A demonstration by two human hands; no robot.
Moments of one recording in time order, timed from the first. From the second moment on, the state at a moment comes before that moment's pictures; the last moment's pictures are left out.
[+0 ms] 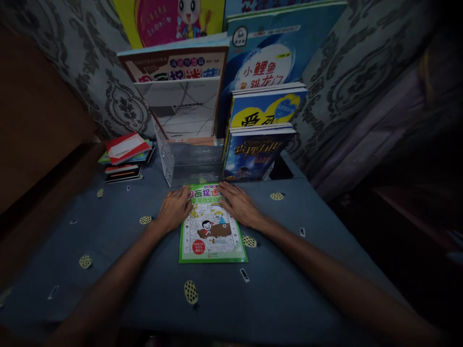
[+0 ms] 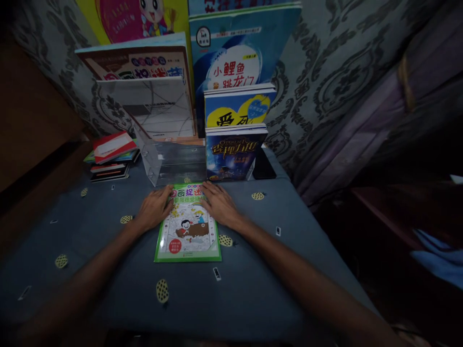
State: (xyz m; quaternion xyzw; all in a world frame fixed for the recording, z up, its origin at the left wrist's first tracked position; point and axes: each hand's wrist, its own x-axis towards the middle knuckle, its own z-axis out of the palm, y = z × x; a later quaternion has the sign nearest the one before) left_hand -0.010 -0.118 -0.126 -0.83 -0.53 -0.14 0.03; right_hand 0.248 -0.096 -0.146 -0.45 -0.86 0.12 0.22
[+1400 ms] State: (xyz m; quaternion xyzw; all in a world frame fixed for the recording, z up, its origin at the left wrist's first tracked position) left_hand 0.058 -0.129 -0.123 -0.95 -0.28 -0.08 -0.09; right_hand 0.277 -0.074 -0.151 -0.38 -0.84 0.24 0.31
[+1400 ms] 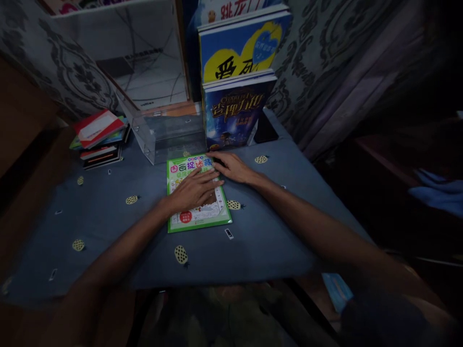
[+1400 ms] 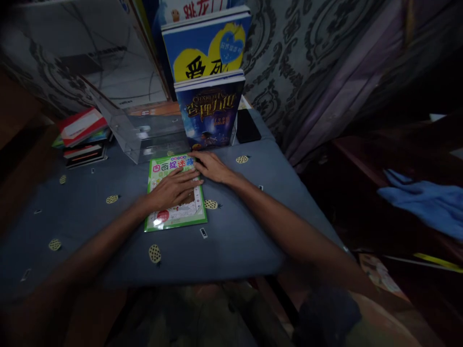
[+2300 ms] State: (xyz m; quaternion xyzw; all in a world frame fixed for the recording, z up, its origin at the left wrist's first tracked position) left_hand 0.065 -0.181 -0.113 -0.98 -0.14 -0.04 -0.10; right_hand 0.278 -0.069 -0.161 -0.34 -0.86 0.20 0.32
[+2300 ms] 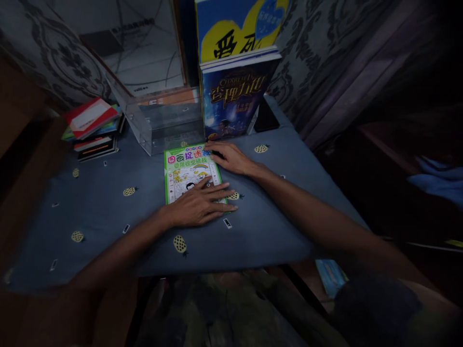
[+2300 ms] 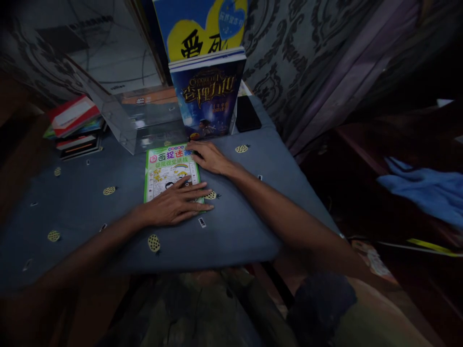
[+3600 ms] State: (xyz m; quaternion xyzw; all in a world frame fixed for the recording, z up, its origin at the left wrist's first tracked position) left_hand -0.033 -0.092 -0.138 -0.86 -0.46 -0.23 -0.06; right_hand 0.180 -0.129 -0.122 -0.30 -0.94 0.06 0.14
